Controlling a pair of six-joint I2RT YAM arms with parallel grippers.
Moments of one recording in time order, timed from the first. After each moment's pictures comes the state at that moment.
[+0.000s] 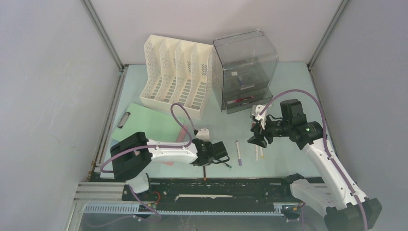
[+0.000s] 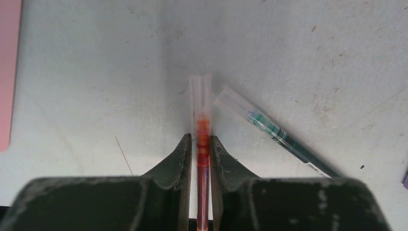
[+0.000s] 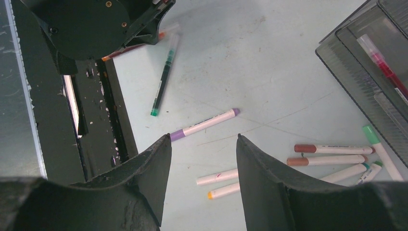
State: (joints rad) left arm -1.21 1.66 0.92 -0.68 -0.49 -1.28; right arm 0.30 0.93 0.92 -0.82 -0.77 -0.67
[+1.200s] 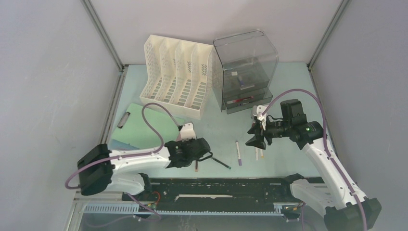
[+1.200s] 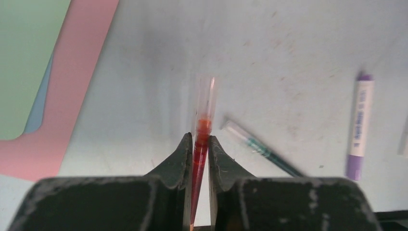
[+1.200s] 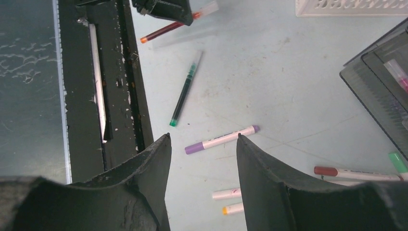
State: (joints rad) left arm -1.15 1.32 0.71 -0.54 -0.60 -1.20; right arm 0.29 0.94 0.92 -0.83 -0.89 -0.66
